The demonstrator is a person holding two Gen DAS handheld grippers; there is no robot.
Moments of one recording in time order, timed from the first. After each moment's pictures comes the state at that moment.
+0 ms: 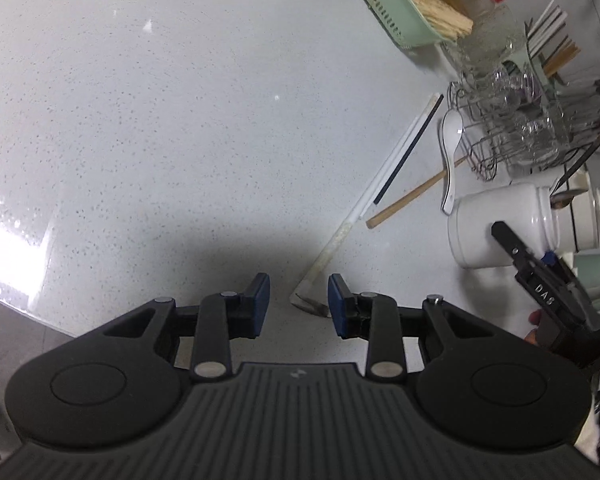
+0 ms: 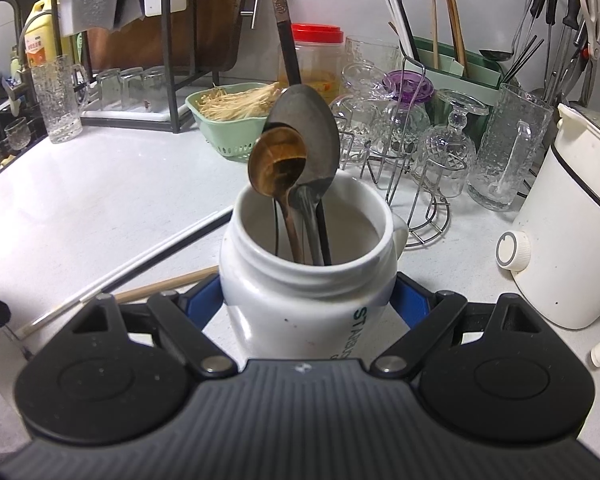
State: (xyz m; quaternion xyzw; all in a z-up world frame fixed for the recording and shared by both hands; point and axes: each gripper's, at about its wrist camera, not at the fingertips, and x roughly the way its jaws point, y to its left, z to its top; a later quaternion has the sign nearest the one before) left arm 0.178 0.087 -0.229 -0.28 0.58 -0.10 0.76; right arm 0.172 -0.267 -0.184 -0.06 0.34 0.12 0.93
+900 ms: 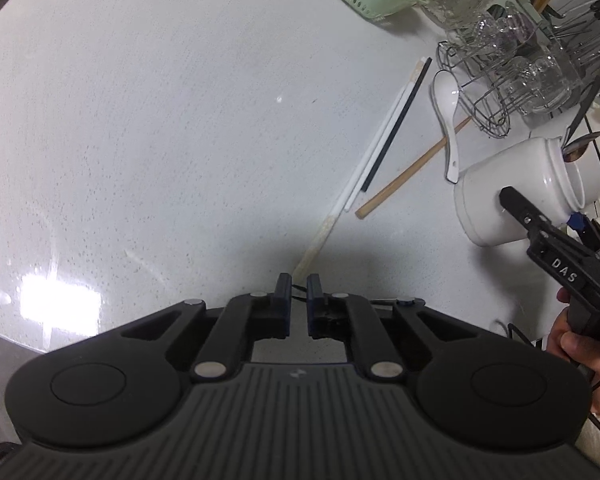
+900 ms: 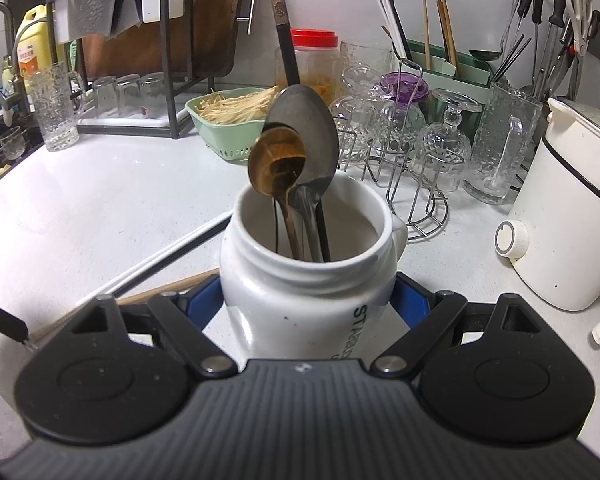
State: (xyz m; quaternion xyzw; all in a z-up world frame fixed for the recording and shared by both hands) left arm 0.196 0.043 -0.210 -0.15 0.58 -0.10 0.79; right arm 0.160 -0.258 -0.186 -0.05 0.34 0.10 0.94
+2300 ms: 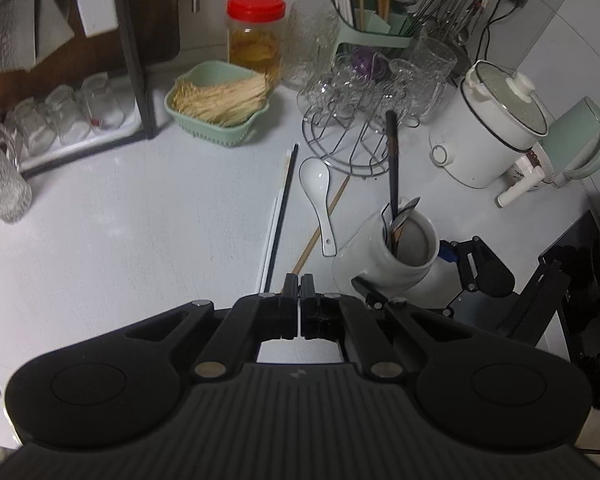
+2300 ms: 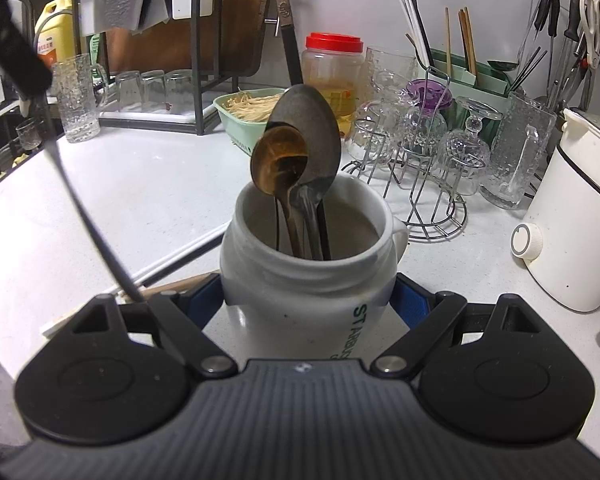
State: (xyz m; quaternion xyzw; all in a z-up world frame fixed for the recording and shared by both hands) left arm 0.227 -0.037 -0.037 0.03 0.51 -0.21 0.83; right arm 0.144 -0.243 -0.186 -0.06 0.33 0.12 0.93
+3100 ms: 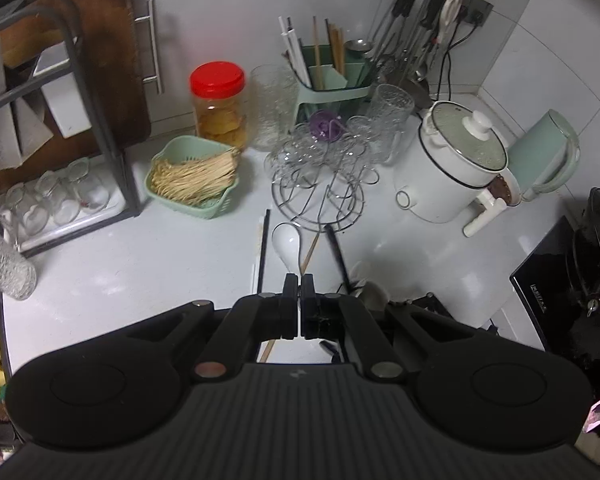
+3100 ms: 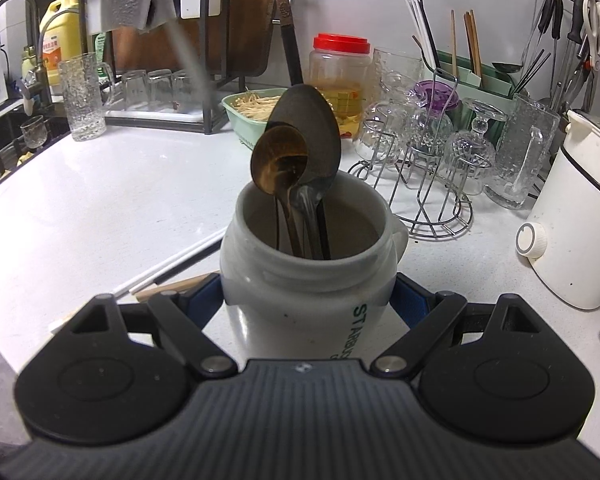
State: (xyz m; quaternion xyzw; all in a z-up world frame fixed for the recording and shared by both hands) left arm 0.250 -0.064 0.040 0.05 0.47 -0.25 0.84; right arm 0.139 -0.237 -0.185 -0.06 0.33 0.13 0.93
